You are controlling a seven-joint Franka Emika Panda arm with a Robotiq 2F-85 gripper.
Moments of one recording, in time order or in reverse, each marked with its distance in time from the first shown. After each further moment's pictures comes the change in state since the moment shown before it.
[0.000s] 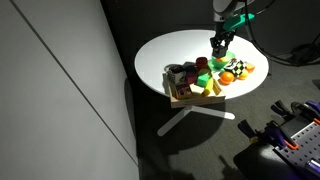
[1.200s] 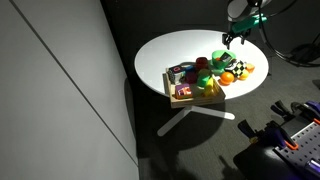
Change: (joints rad) arm -0.022 0.011 -0.119 -0.049 -0.095 0.141 0.235
